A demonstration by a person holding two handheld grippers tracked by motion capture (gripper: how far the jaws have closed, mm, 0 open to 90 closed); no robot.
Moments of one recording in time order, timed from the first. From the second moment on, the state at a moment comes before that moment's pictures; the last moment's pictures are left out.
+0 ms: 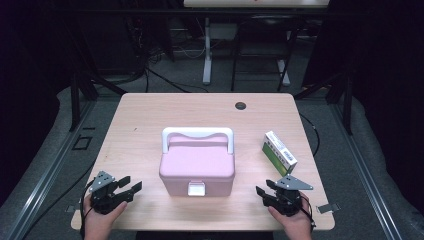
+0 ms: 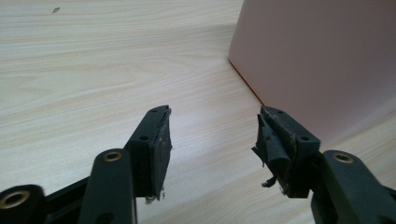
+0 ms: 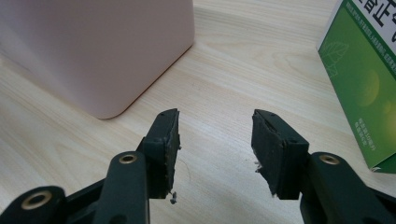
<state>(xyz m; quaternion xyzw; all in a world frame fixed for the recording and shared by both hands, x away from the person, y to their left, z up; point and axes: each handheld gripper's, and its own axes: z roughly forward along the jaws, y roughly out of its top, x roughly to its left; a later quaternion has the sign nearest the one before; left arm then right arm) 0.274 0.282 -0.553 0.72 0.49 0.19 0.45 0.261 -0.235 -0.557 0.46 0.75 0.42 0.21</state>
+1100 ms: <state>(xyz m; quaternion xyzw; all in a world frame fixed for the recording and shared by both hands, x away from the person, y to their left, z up) 0.298 0.238 -0.553 0.75 0.44 0.13 0.47 0.293 -0.199 -0.562 0.45 0.76 0.43 0.18</state>
